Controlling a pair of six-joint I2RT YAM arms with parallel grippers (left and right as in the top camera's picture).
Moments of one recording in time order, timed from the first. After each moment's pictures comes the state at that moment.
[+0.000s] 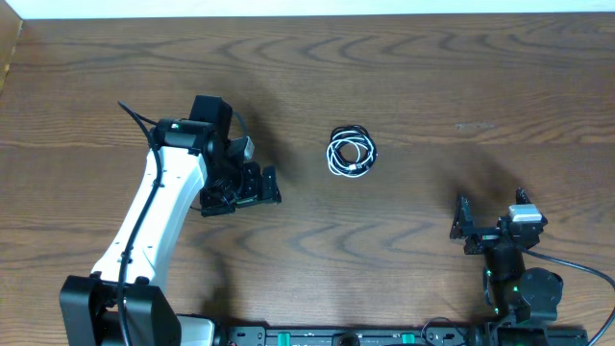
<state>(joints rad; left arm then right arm) -0.14 1.54 1.20 -1.25 0.34 -0.23 -0.03 0.01 0.01 -0.07 -0.09 0.03</state>
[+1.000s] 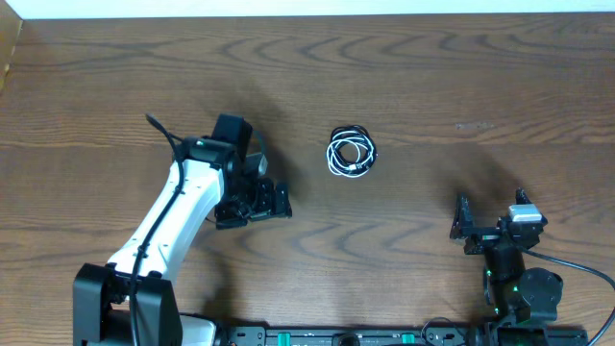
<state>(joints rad) -0.22 1.54 1.03 -1.10 0.34 -0.30 -0.03 0.01 0.01 -0.07 -0.09 0.03</state>
